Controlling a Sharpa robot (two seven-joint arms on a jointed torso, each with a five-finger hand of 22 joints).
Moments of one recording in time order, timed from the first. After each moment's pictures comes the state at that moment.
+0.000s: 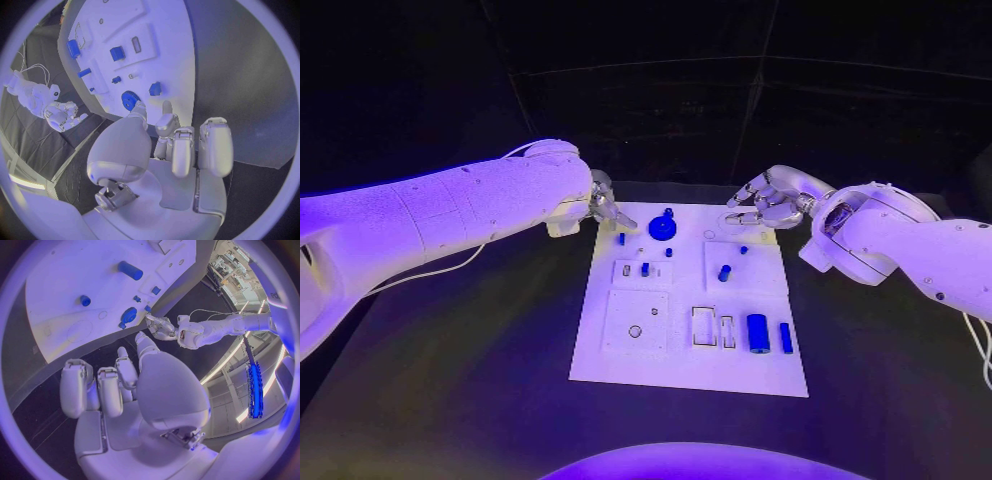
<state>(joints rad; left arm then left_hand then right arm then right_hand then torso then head) 1.39 -0.55 -0.14 1.10 -1.04 0.17 -0.57 1.09 0.02 -0.11 0.23 0.05 0.95 0.07 0.37 0.73 1.31 -0.01 1.13 1.12 1.47 -0.08 1.57 1.31 0.05 1.47 0.03 1.41 1.31 1.27 -0.79 -0.03 1.45 -1.11 -0.25 -0.09 1.39 -0.02 0.00 0.17 0.24 0.88 0.16 0.16 0.07 1.33 0.08 1.29 1.27 1.47 0.01 1.53 1.31 0.05 1.44 0.11 1.44 1.28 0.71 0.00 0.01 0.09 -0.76</state>
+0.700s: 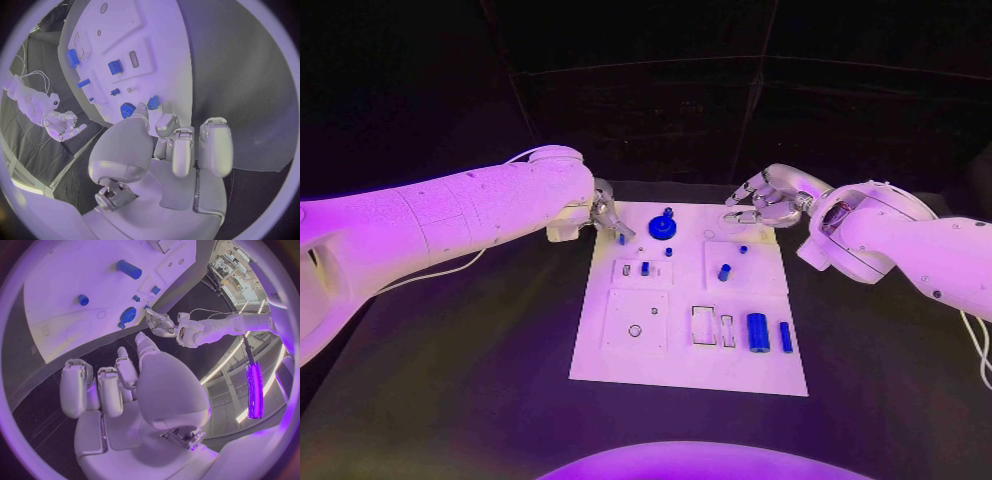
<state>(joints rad) 1.38 -0.53 -0.15 1.09 -1.04 0.22 -0.57 1.11 0.04 -0.12 0.23 0.05 0.98 0.06 0.37 0.72 1.31 -0.01 1.14 1.12 1.47 -0.08 1.57 1.31 0.05 1.47 0.03 1.41 1.31 1.27 -0.79 -0.03 1.45 -1.11 -0.25 -0.09 1.38 -0.02 0.00 0.17 0.24 0.88 0.16 0.16 0.07 1.33 0.08 1.29 1.27 1.47 0.01 1.53 1.31 0.05 1.44 0.11 1.44 1.28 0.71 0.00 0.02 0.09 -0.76</state>
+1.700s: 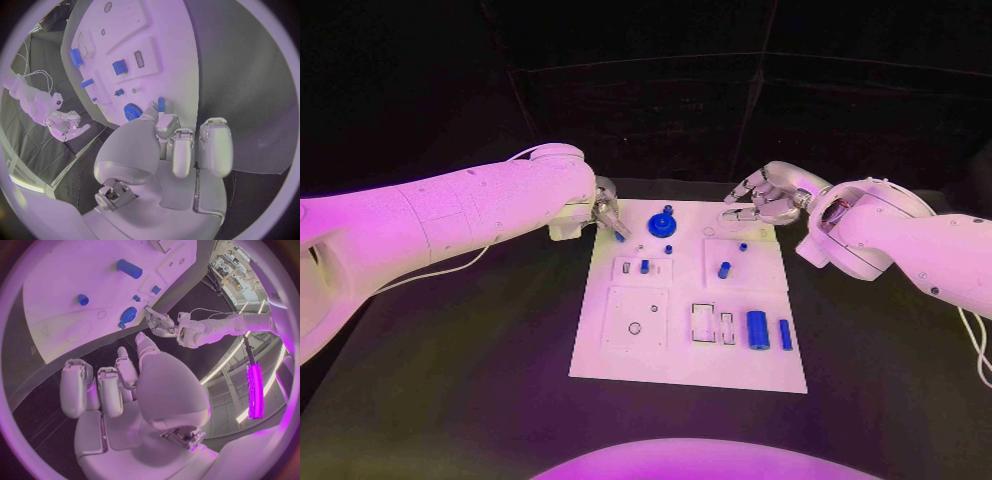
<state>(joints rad) 1.38 -0.53 -0.15 1.09 -1.03 0.22 -0.55 1.35 0.15 0.01 0.07 0.05 0.99 0.05 0.36 0.69 1.31 -0.02 1.14 1.12 1.46 -0.08 1.57 1.31 0.05 1.47 0.03 1.41 1.31 1.27 -0.78 -0.03 1.44 -1.11 -0.25 -0.09 1.38 -0.02 0.00 0.18 0.24 0.88 0.16 0.16 0.07 1.33 0.08 1.29 1.27 1.47 0.01 1.53 1.31 0.05 1.44 0.11 1.44 1.28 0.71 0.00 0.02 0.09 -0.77</state>
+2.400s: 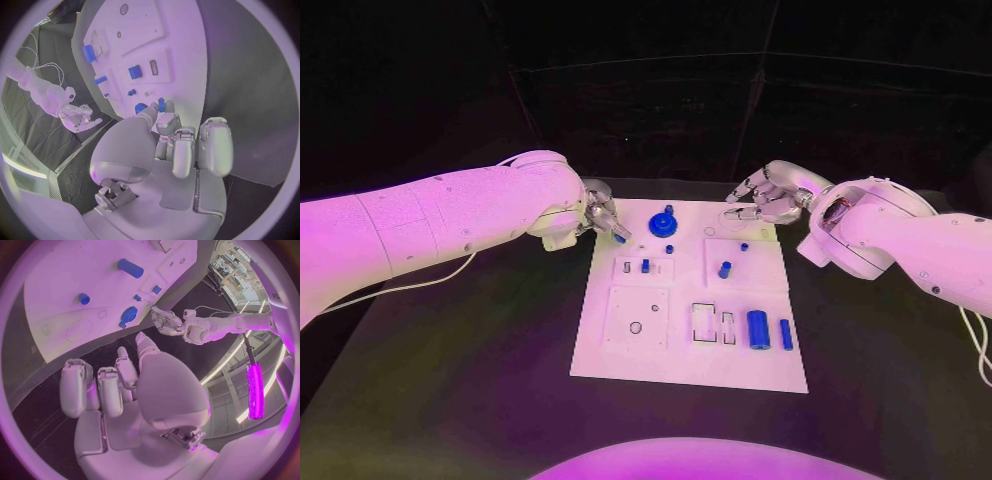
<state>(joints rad) 1.39 -0.65 -0.15 1.27 -0.95 0.11 -0.54 1.26 0.08 0.25 0.07 0.04 0.98 0.05 0.38 0.69 1.31 -0.02 1.10 1.07 1.47 -0.08 1.57 1.31 0.05 1.47 0.03 1.40 1.31 1.27 -0.78 -0.03 1.44 -1.11 -0.25 -0.09 1.38 -0.02 0.00 0.18 0.24 0.88 0.16 0.16 0.07 1.33 0.08 1.29 1.27 1.47 0.01 1.53 1.31 0.05 1.44 0.11 1.44 1.28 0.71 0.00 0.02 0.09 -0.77</state>
